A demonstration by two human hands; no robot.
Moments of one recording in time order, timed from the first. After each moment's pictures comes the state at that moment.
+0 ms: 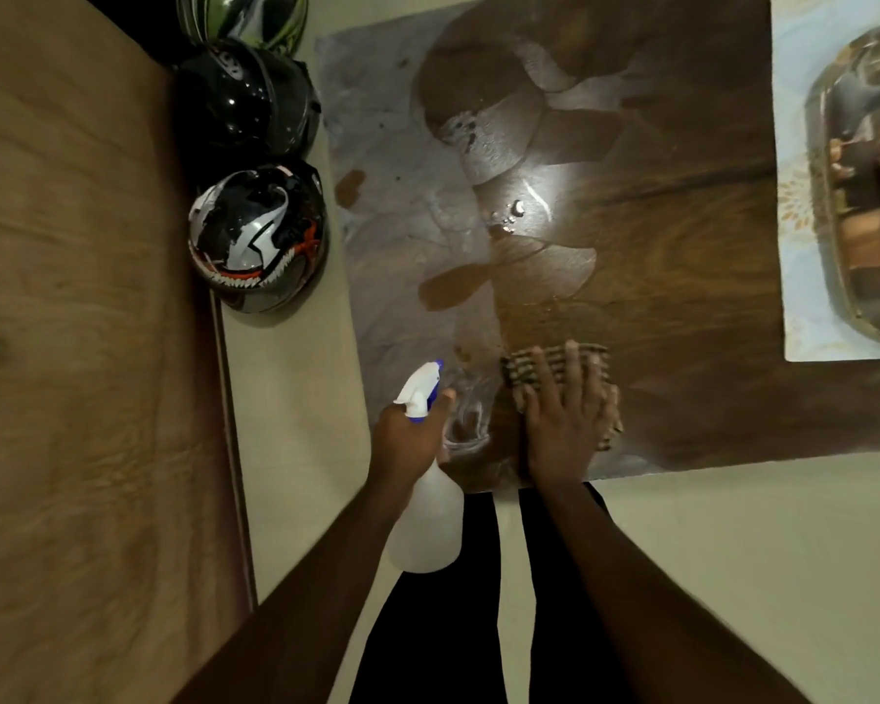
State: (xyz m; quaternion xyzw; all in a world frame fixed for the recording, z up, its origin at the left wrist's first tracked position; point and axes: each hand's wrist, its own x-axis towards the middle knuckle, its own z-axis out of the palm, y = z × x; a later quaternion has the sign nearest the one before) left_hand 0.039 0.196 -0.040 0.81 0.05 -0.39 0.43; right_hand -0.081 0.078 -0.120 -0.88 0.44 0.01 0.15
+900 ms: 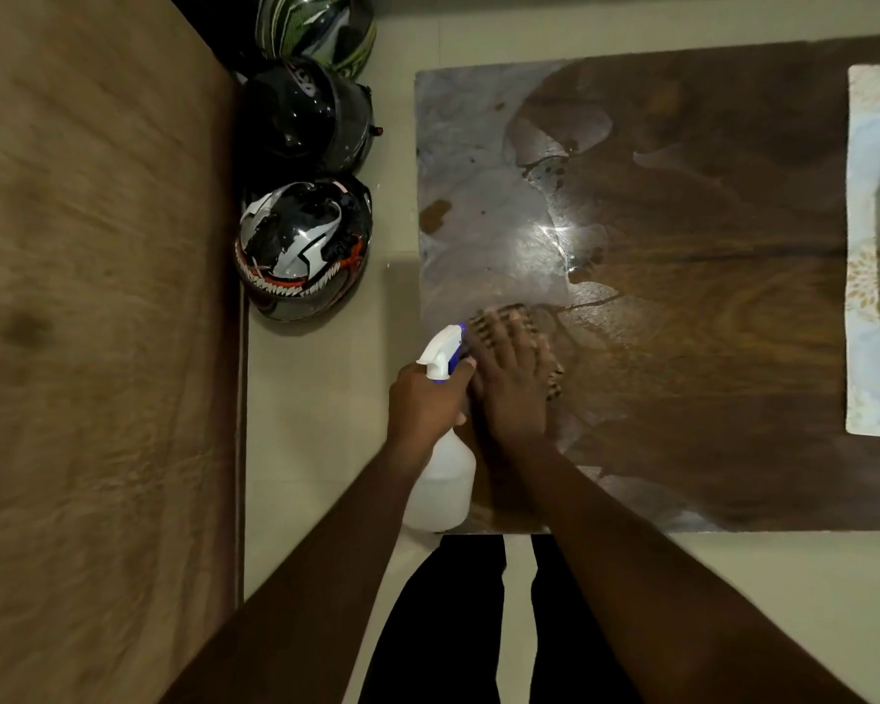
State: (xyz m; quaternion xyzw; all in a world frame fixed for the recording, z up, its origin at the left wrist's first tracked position) left_hand 0.128 0.206 -0.033 0.83 0.10 -0.38 0.40; right_hand 0.056 0.115 -0.129 -0.96 0.24 0.01 0.15
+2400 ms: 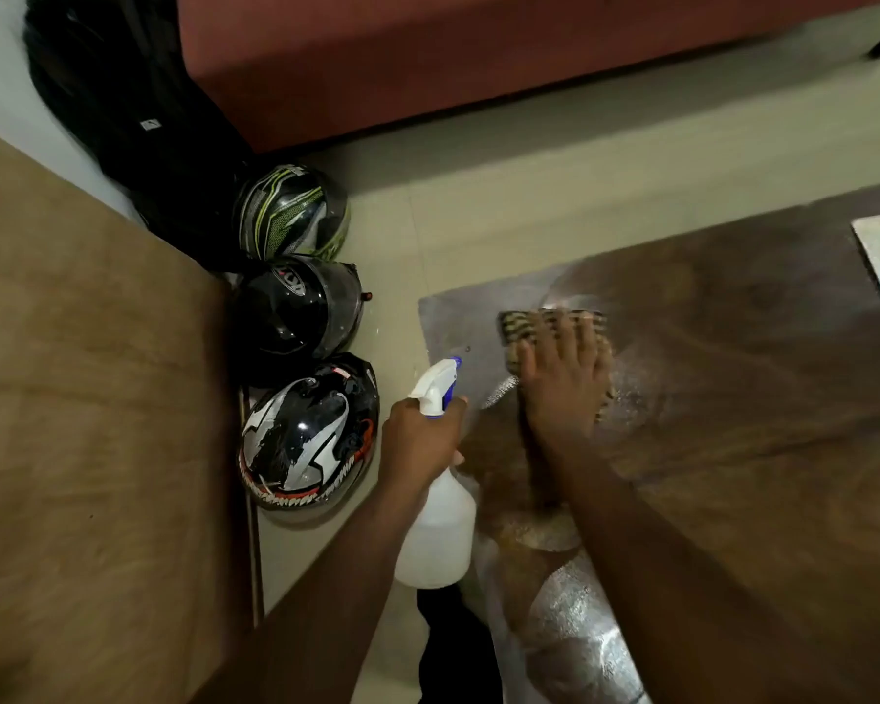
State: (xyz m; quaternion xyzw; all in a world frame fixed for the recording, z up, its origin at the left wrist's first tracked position) left_hand 0.364 0.109 -0.063 0.82 -0.04 -0.37 0.43; right_hand 0.286 -0.033 -0.136 -0.88 0.46 -0.08 0.13
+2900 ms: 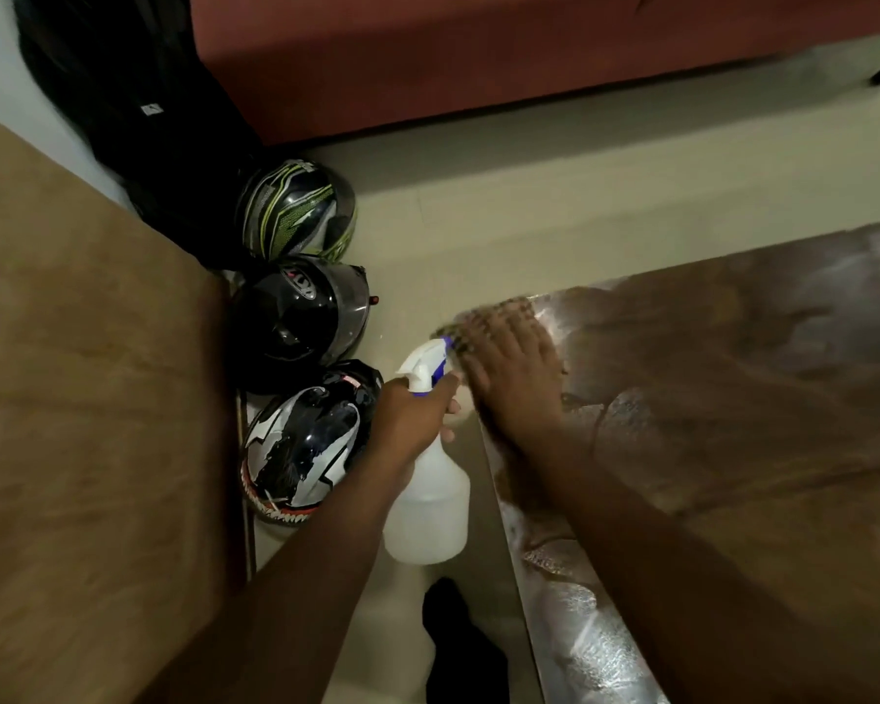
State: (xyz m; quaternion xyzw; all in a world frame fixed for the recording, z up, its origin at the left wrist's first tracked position) left_hand 0.444 0.120 -0.075 0.79 0.03 -0.41 0.46; right_hand 0.365 -0.001 -0.143 -0.95 0.28 -0.07 0.10
